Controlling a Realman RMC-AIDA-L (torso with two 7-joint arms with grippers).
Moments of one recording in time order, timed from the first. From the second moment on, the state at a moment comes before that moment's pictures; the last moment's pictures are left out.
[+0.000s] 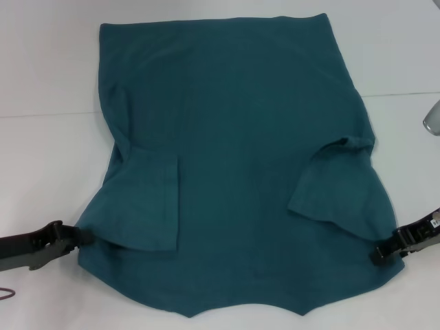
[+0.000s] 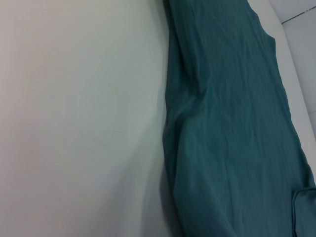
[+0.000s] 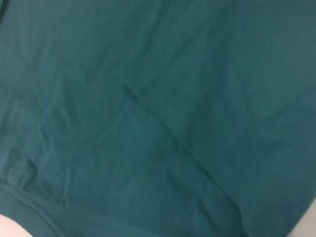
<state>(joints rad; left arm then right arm) -0.49 -2.03 0.66 0.60 2.14 1.29 -2.39 0.71 1.96 -0.82 -0.77 -2.71 -1.53 2.48</state>
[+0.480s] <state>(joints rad) -0.48 -2.03 0.66 0.60 2.14 1.29 -2.39 0.71 1.96 -0.81 -0.78 -2.70 -1.53 2.48</state>
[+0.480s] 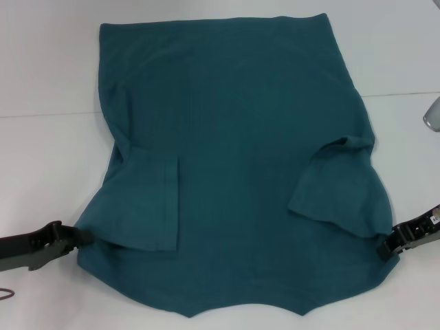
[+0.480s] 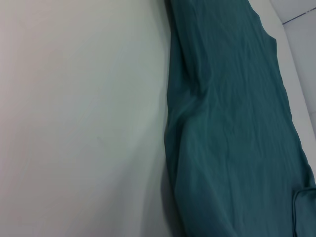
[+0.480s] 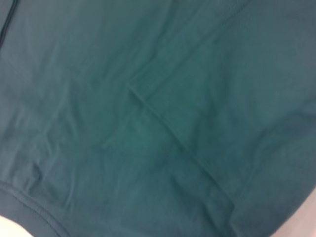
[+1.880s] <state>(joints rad) -0.37 -1.98 0.66 0.71 2.33 1.70 -2.37 0.58 1.98 -0.70 -1.04 -2.64 -1.96 2.40</state>
